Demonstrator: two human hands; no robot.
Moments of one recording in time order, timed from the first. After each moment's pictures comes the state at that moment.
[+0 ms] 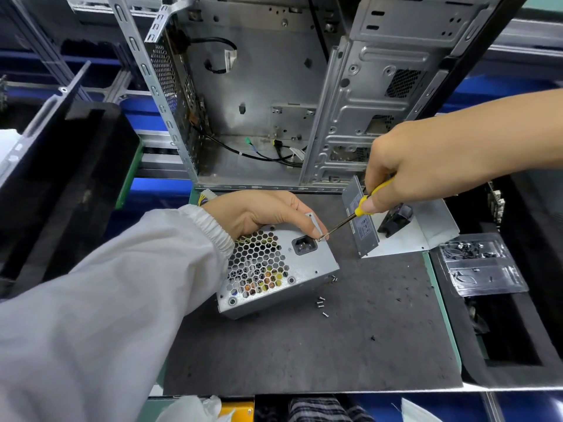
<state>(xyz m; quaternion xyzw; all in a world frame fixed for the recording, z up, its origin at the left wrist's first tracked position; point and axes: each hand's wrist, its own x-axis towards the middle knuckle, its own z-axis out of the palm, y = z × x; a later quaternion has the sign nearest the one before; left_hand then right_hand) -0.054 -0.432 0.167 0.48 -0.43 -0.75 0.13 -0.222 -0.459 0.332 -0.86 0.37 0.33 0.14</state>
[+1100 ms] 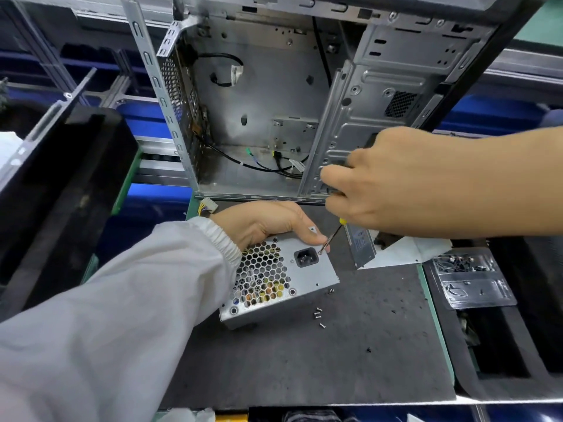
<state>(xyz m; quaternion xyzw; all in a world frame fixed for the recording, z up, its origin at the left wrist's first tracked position) -0.059 -0.435 0.164 0.50 -0.44 -0.73 0.14 -0.210 -0.428 0.339 -0.88 0.04 0.32 -0.34</state>
